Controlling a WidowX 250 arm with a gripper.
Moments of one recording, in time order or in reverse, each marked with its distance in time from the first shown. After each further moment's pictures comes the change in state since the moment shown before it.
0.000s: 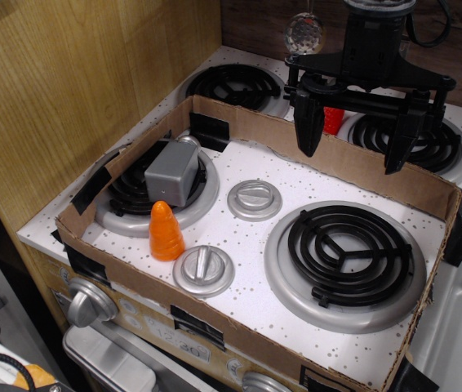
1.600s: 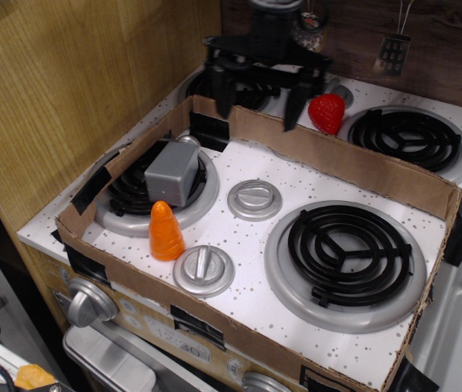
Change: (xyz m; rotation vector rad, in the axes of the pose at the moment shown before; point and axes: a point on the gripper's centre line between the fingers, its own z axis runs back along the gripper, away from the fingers) arm 0.064 0.100 -0.032 0.138 -0.063 0.170
